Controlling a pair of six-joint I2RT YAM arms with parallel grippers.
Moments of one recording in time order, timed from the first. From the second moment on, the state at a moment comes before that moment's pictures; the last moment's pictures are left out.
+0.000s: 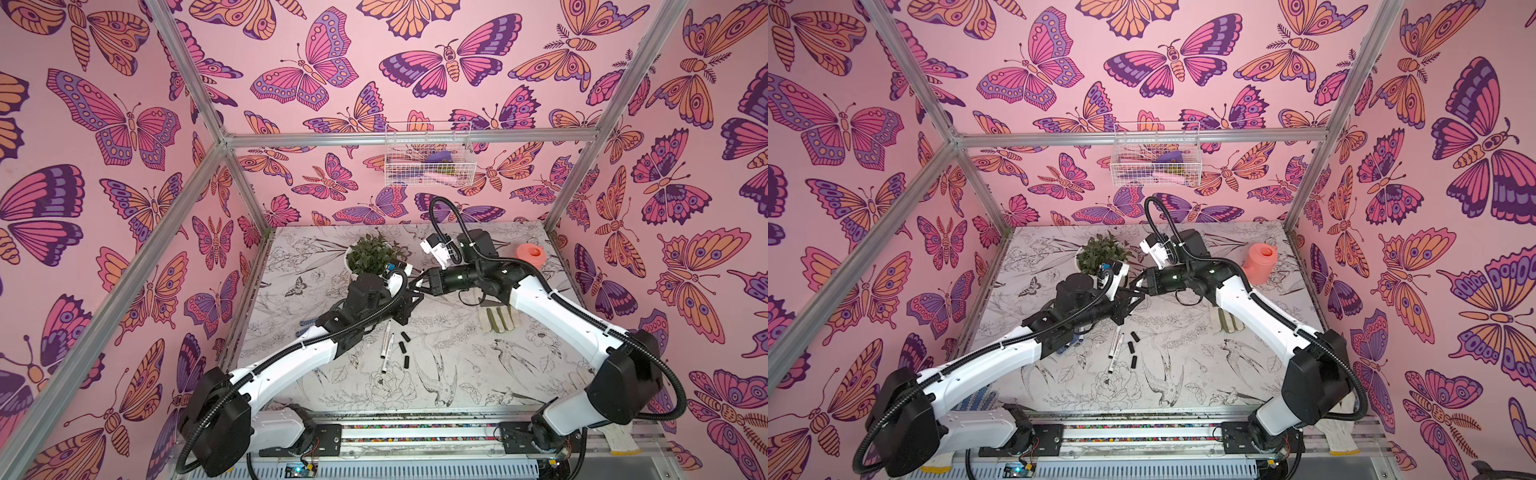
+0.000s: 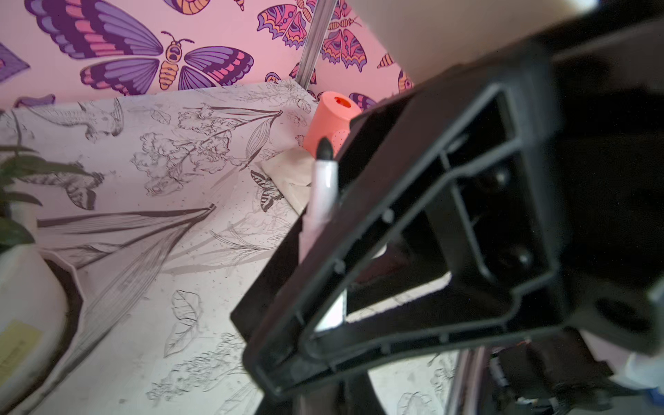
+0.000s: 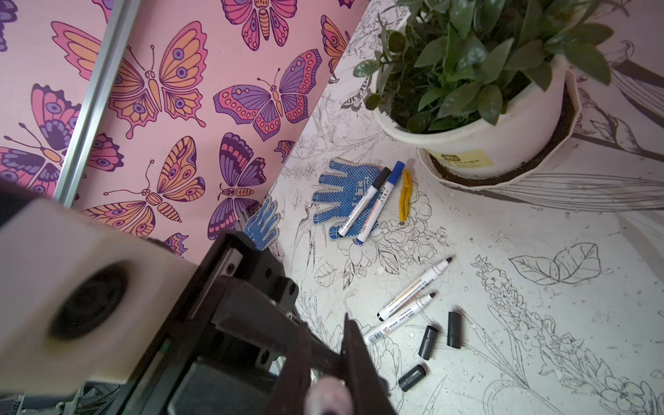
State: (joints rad) left arm -0.70 1.28 0.85 0.08 0.29 -0.29; right arm 0.57 1.53 1.33 -0.45 -0.70 0.44
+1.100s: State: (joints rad) left arm -0.55 0.97 0.67 -0.18 -0.23 -0.61; right arm 0.82 1.95 1.44 -0.75 -0.19 0.12
